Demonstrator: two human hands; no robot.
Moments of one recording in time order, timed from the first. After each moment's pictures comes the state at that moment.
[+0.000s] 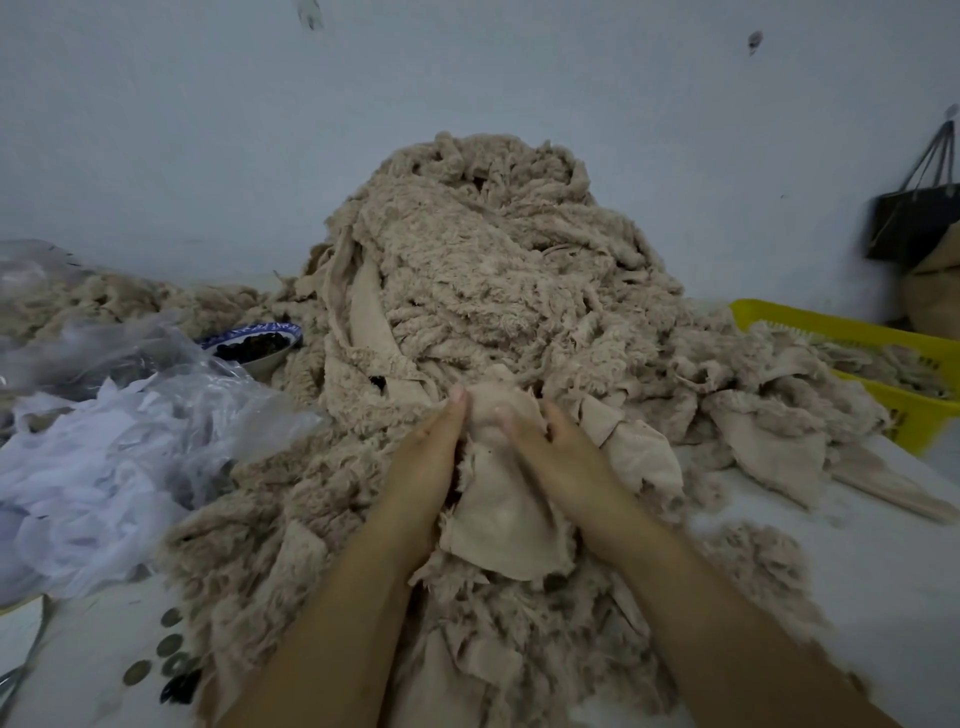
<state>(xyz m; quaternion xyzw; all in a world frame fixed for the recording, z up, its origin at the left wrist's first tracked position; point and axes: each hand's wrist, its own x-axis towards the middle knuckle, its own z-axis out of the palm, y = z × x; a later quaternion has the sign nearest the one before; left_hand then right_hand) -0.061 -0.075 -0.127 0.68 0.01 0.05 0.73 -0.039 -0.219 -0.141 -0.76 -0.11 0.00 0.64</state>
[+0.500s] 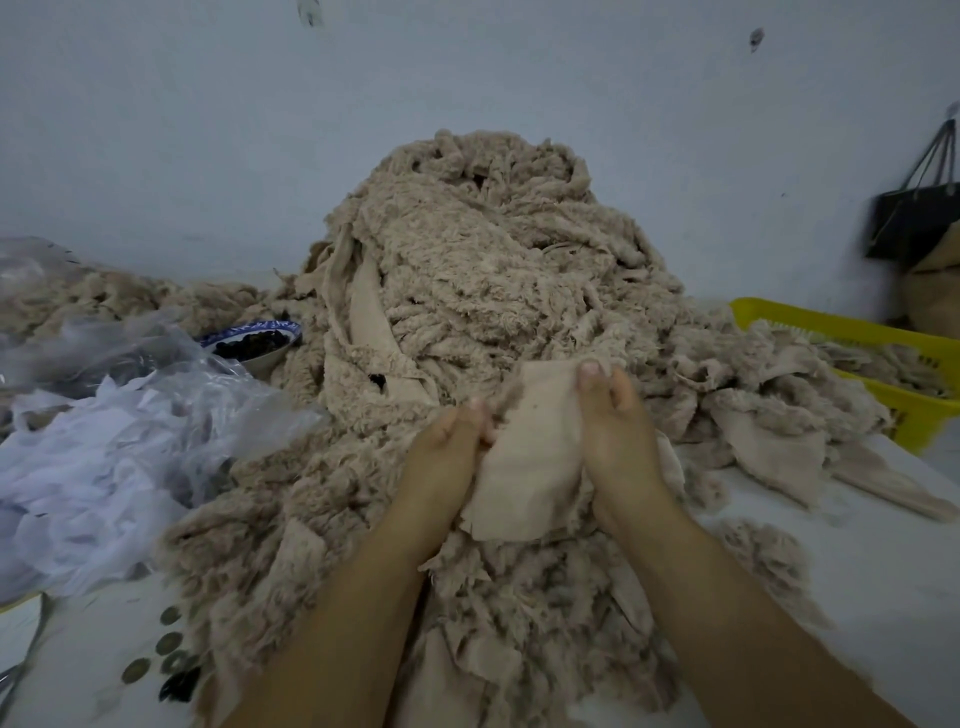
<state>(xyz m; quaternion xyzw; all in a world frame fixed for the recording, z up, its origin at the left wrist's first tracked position) -0.058 -0.081 -0.131 0.75 -0.01 0.10 0.66 -0.025 -0.235 -0.132 -0.64 0.03 -0.17 0.75</state>
